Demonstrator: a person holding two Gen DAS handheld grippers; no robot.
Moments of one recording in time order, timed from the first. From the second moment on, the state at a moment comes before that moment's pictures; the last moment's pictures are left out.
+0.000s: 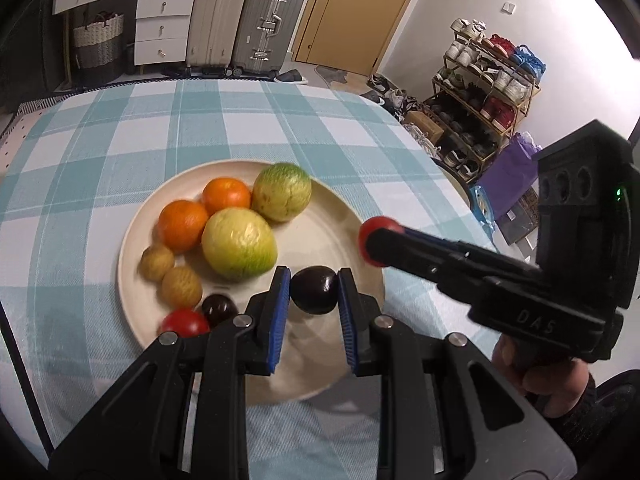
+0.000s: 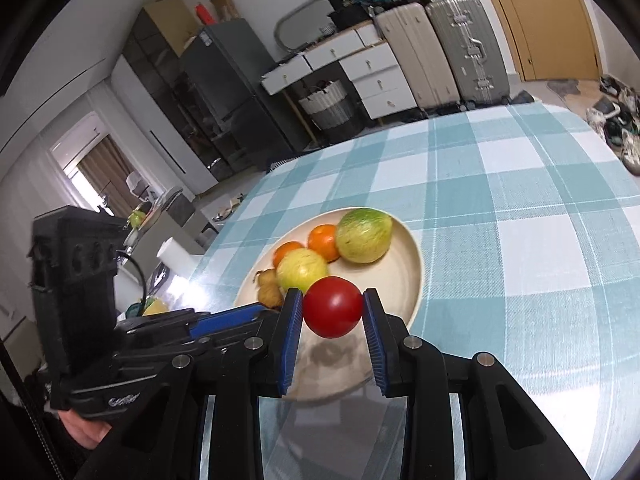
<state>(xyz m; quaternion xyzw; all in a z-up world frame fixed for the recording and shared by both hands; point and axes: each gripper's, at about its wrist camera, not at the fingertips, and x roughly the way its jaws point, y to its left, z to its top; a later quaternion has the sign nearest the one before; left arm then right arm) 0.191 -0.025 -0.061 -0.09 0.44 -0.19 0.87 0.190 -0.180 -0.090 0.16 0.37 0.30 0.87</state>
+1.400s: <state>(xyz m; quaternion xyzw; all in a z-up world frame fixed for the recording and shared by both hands) 0.195 -0.037 -0.049 -0.07 0.40 -0.18 0.90 0.208 -0.210 -0.077 0.20 0.35 0.26 0.88</state>
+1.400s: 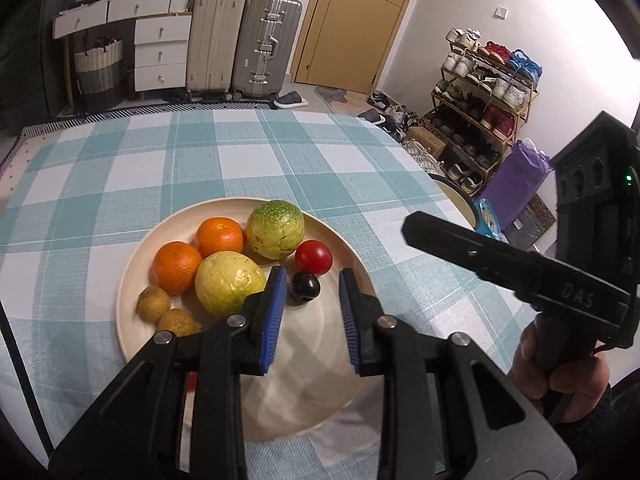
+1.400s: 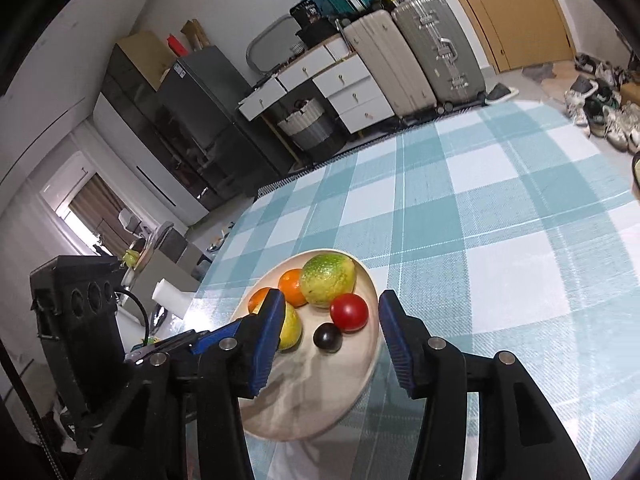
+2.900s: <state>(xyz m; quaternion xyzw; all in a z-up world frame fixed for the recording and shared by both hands) 0.045 0.016 0.044 -0.04 0.20 0.00 0.98 0.049 -0.190 -0.028 0.04 0.09 0.17 0.98</state>
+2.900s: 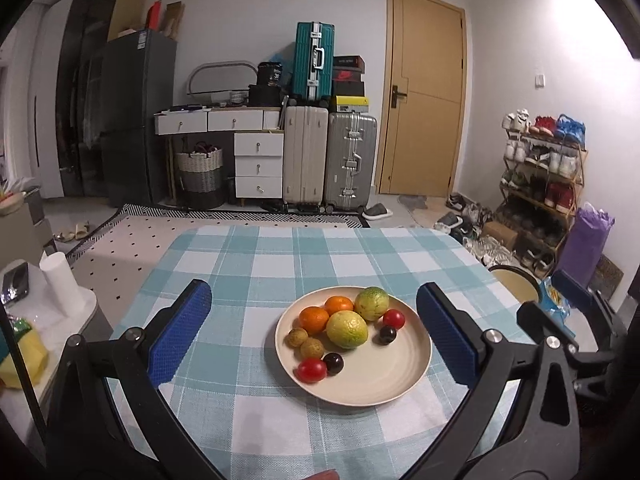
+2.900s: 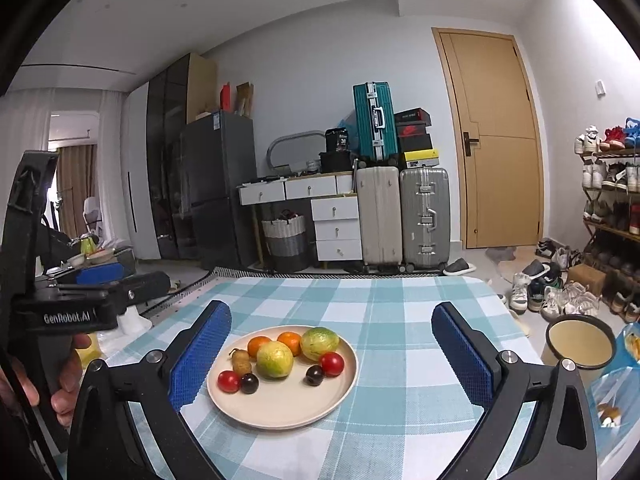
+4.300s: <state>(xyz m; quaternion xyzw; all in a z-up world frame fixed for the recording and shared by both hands) 0.054 0.028 -0.052 -0.01 0.16 0.03 0.99 0.064 -0.177 -0.083 -0.02 0.13 0.16 0.98</state>
